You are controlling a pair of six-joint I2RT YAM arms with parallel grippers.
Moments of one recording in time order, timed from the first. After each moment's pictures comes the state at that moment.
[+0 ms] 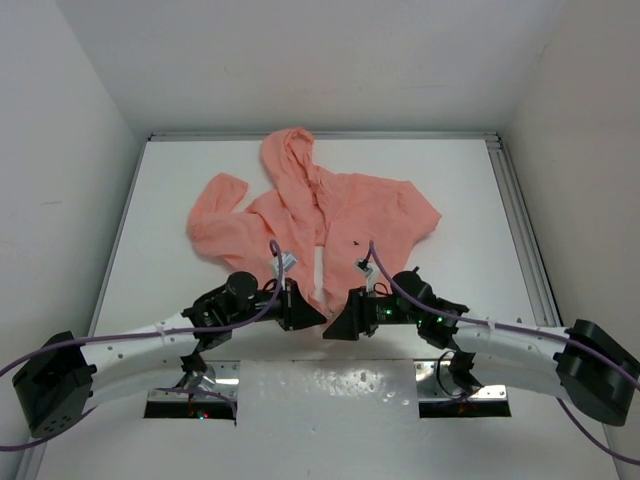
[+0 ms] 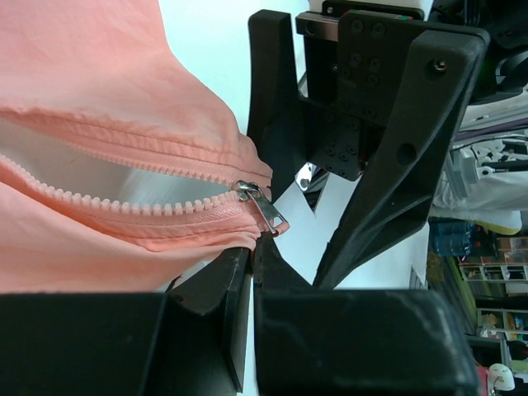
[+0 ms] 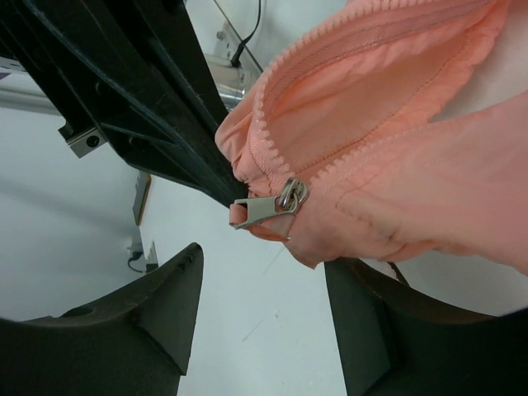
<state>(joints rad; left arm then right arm) -0.90 0.90 0.26 0.35 0.39 -0.81 0.92 1.00 0.23 0.40 -0.48 0.89</state>
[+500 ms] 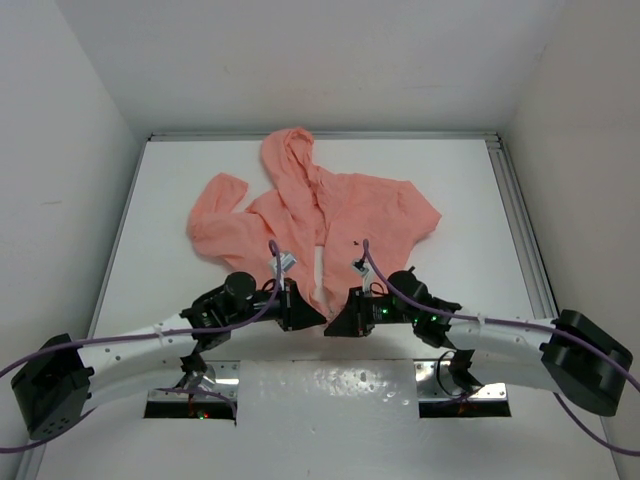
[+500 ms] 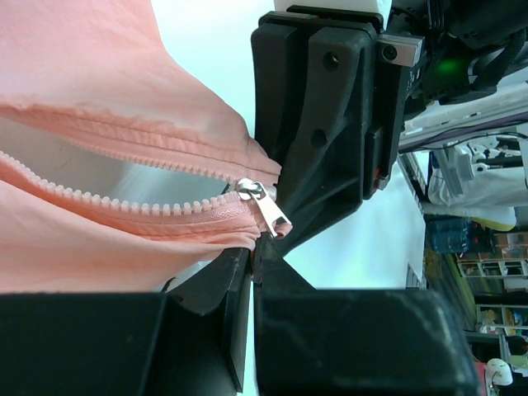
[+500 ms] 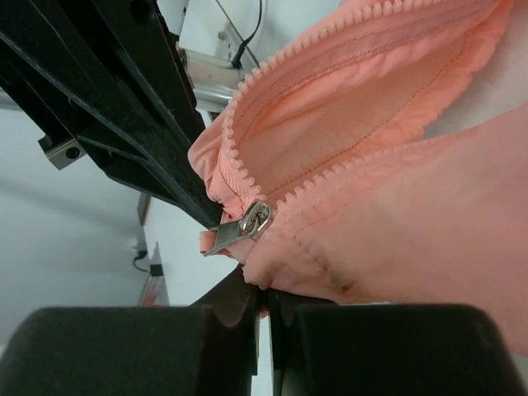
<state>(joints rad) -0.90 0.89 0.26 0.35 0.40 -0.81 0.92 1.09 0.23 0.49 -0.50 0.90</state>
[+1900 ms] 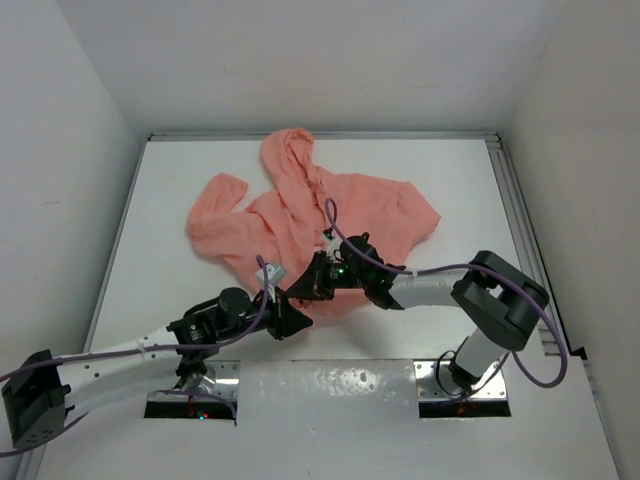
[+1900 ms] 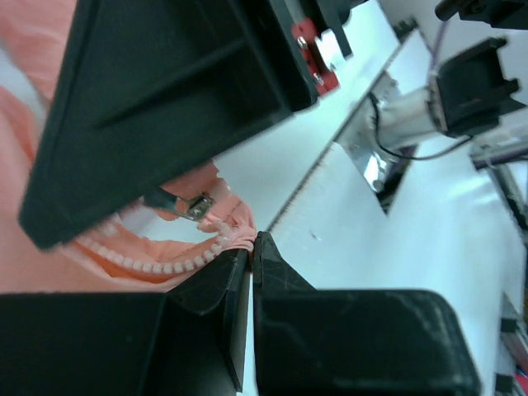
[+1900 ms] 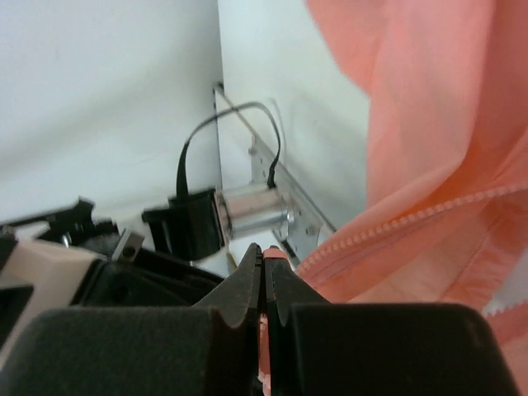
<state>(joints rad) -0.99 0.68 0.19 0.16 0.17 -0.69 0.87 1.63 0.62 0.60 -0.45 1.26</state>
